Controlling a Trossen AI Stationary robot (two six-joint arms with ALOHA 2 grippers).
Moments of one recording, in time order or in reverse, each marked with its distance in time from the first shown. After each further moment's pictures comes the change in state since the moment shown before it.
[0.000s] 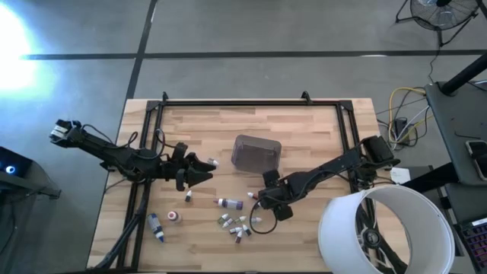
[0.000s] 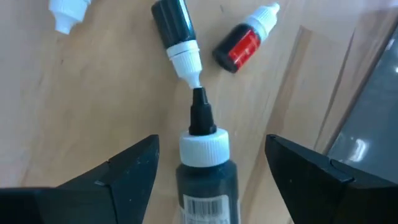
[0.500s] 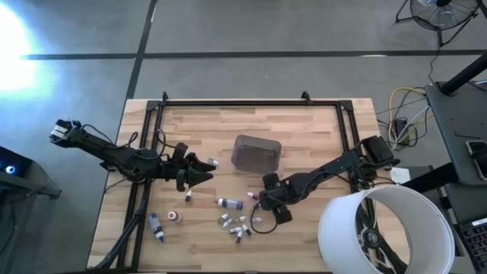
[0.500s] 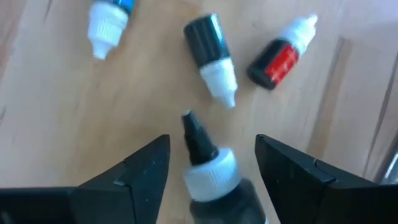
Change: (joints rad) left arm -0.001 0.000 0.000 -0.012 0.000 0.008; right arm 0.001 0.000 -0.060 0.138 -0.084 0.049
